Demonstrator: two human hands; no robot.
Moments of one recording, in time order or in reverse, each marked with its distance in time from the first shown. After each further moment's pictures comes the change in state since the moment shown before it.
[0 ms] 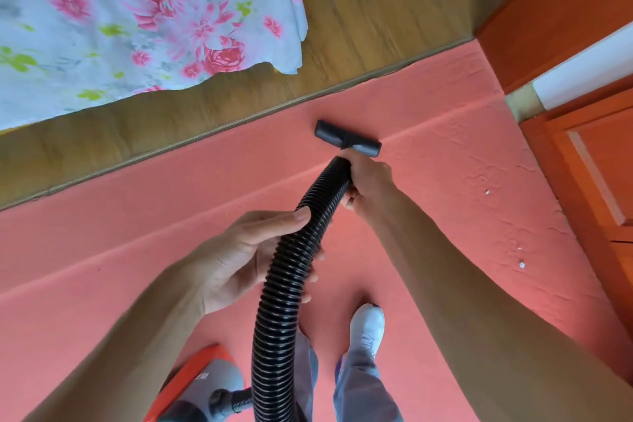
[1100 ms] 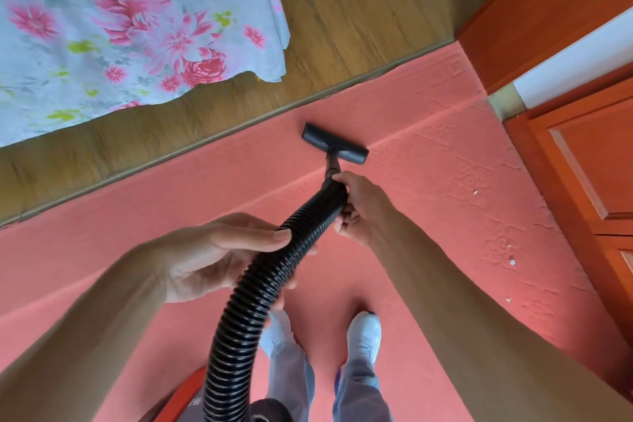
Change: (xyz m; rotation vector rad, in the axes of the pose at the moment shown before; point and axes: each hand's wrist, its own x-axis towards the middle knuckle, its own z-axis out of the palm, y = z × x) left_hand 0.012 0.046 -0.033 0.206 -0.198 -0.198; right_hand 0.015 0.005 -0.010 0.020 -0.076 0.179
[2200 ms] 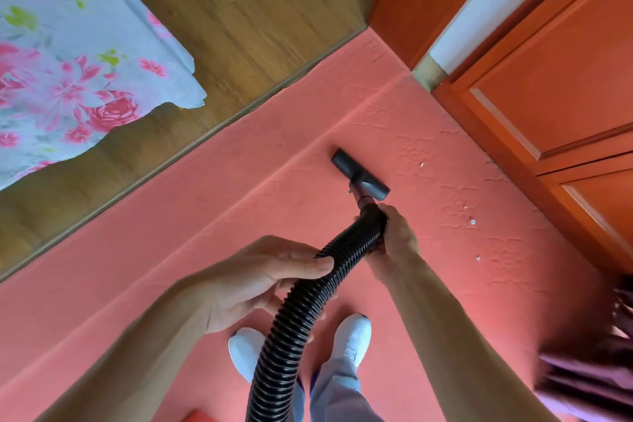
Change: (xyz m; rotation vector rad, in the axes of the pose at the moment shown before) left_hand 0.110 0.010 0.123 0.324 0.074 -0.008; right_hand 0.016 0.033 -0.176 0.695 0.245 -0.098
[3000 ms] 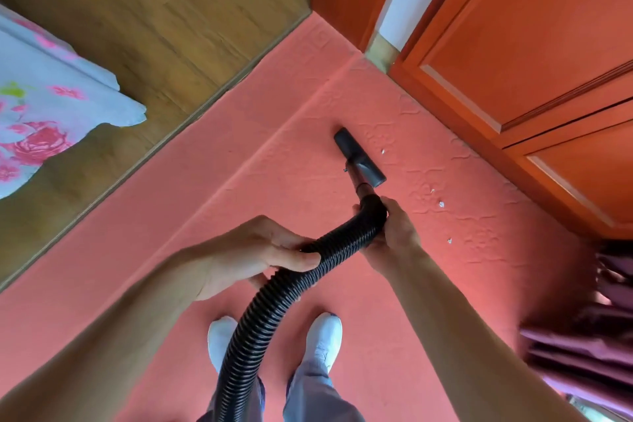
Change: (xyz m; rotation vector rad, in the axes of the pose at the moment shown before) left_hand 0.110 0.071 0.085 0.425 -0.043 -0.087; right_hand 0.045 -0.113 -0.085 0.197 -0.050 0.105
